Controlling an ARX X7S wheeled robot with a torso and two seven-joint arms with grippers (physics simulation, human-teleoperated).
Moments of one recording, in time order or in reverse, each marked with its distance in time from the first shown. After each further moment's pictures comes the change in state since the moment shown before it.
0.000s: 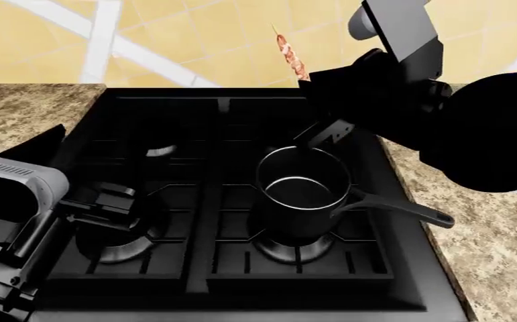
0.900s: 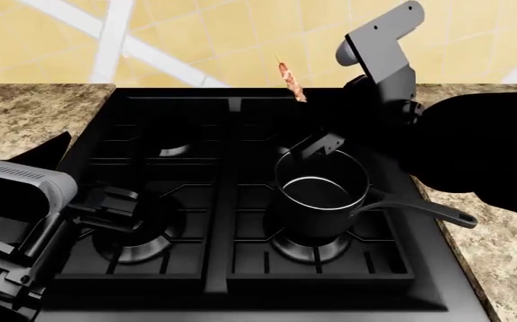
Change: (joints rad) left arm 0.062 -0.012 0.062 -0.044 0.099 0.097 0.049; right arm -0.072 -0.033 -0.068 0.113 -0.106 -0.070 -0.072
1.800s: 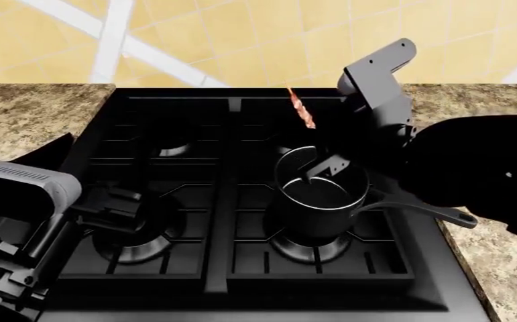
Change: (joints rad) left arm 0.002 -0.015 0.024 -0.001 -0.014 0.018 -0.029; right arm -0.059 0.016 -0.037 0.044 -0.008 0.012 0.011
